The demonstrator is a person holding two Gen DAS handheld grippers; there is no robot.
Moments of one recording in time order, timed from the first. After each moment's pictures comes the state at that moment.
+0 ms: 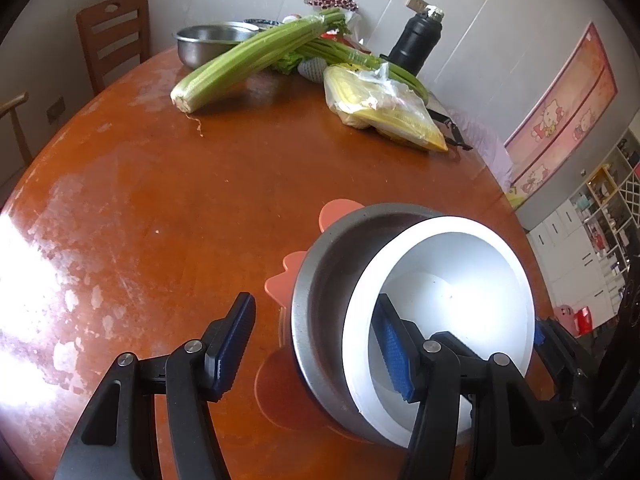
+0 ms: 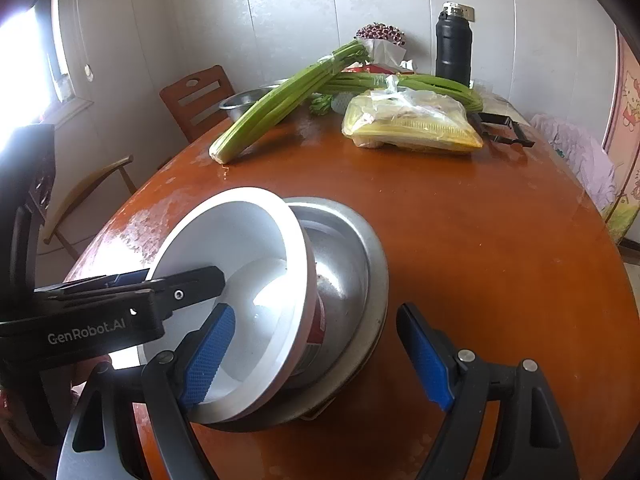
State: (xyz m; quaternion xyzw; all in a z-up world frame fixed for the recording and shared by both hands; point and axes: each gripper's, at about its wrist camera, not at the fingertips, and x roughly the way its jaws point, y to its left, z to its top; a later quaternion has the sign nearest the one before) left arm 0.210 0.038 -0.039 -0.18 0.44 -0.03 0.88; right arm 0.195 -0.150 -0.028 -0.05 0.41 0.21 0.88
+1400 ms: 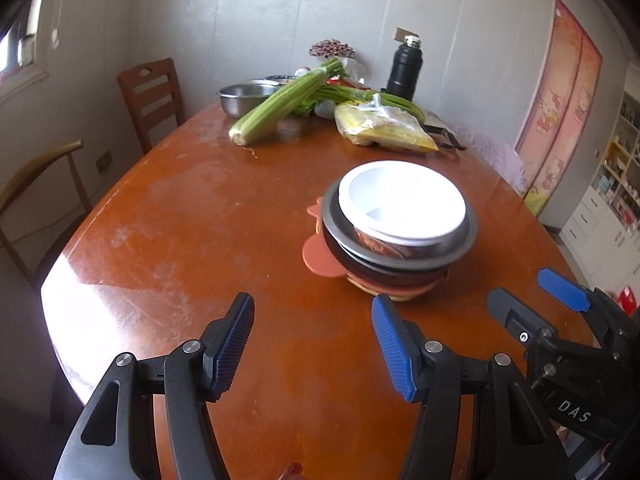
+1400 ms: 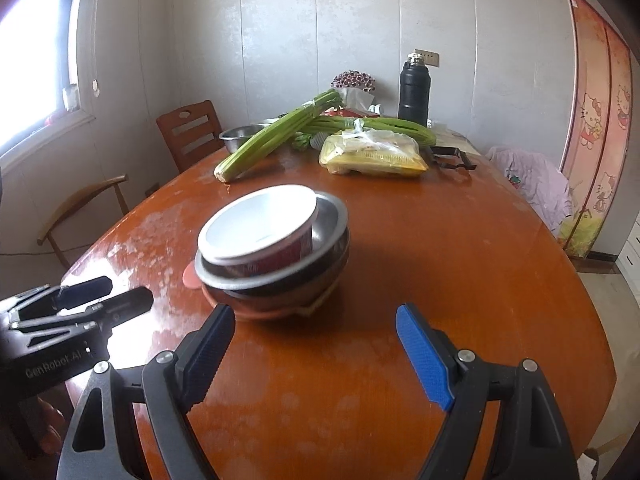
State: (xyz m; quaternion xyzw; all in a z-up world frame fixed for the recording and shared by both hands) left arm 0.062 0.018 -0.015 -0.09 0.37 0.03 0.92; right arm 0.080 -0.184 -0.007 -0.06 0.33 0.17 0.93
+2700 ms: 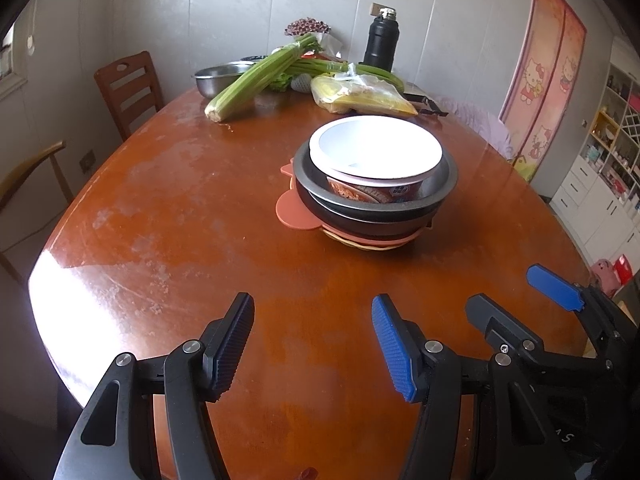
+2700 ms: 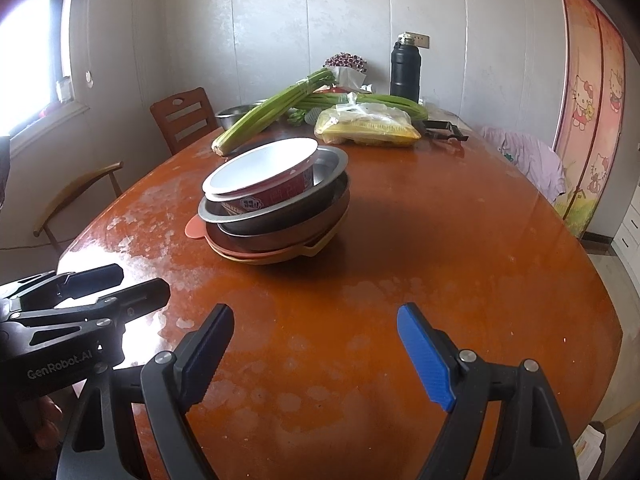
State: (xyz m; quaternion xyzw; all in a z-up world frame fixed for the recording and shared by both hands) left arm 0.059 0.000 -0.033 -0.07 0.40 0.00 0.91; right arm 0.052 -0.185 -0.032 -0.05 0.36 0.15 0.92
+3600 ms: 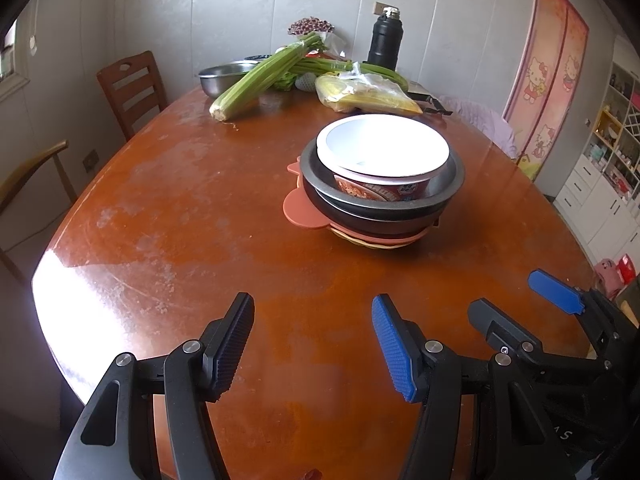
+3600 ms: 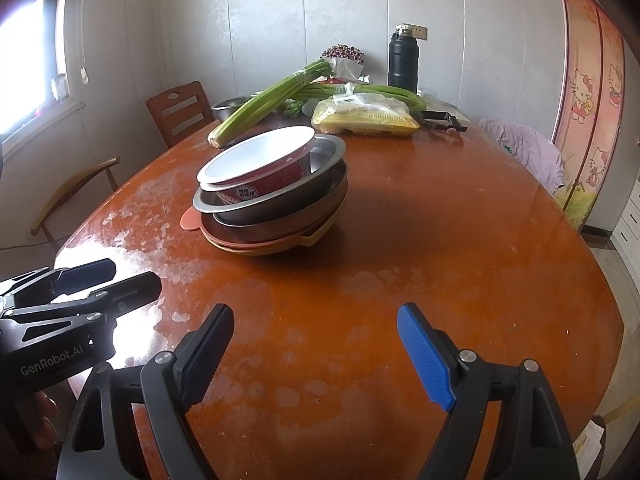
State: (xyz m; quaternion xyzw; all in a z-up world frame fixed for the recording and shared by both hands) left arm 0.061 0.002 -0.034 -0.07 0.40 0.01 0.91; right arm 0.053 -0.185 -0.039 -0.05 0.37 0.14 0.92
